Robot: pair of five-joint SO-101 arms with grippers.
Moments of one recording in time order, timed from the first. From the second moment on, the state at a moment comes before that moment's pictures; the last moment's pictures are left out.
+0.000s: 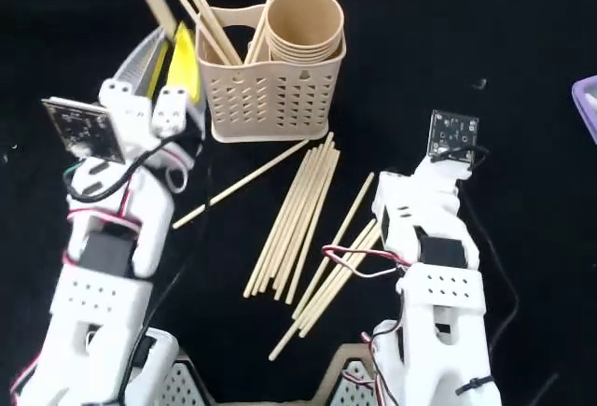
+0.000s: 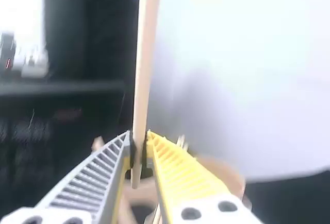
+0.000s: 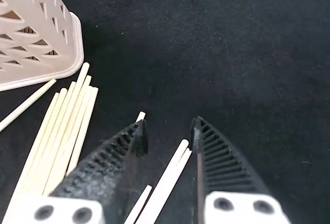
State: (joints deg) left arm 7.5 -55.8 50.7 -3.6 4.8; right arm 6.9 -52.9 73.0 32.3 -4.9
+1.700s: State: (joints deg) left arm 8.7 -16.0 34.8 -1.9 4.8; right arm 6.9 -52.9 73.0 32.3 -4.9
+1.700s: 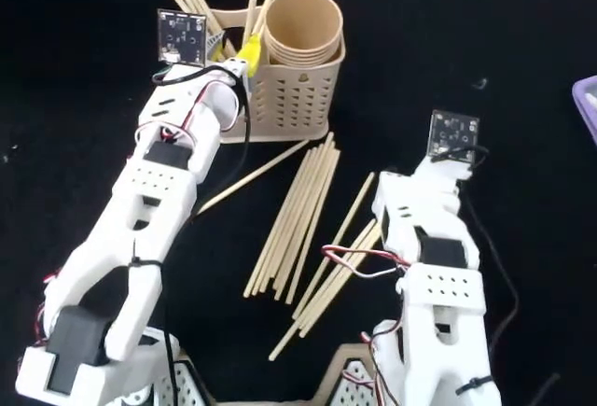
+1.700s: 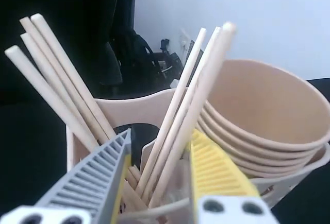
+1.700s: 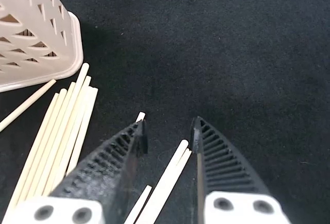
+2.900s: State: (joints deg) left arm -3.6 -89.5 80.6 50.4 -6.1; right arm 5.7 -52.9 63.2 49.5 -2.4
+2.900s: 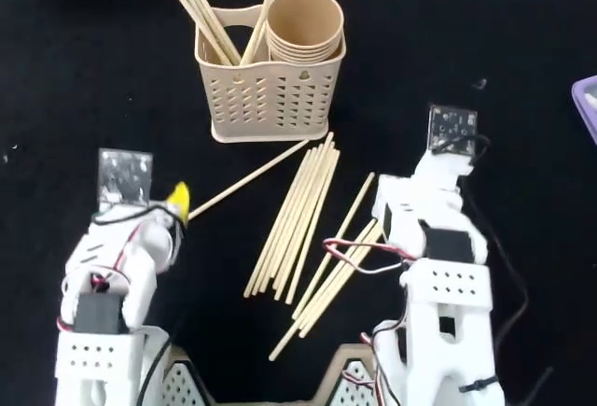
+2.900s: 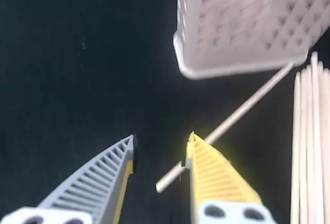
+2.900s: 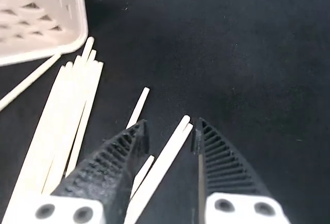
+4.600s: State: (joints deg) left arm -8.3 -44.4 69.5 42.6 -4.3; right arm -9.3 9.8 25.7 72.5 2.9
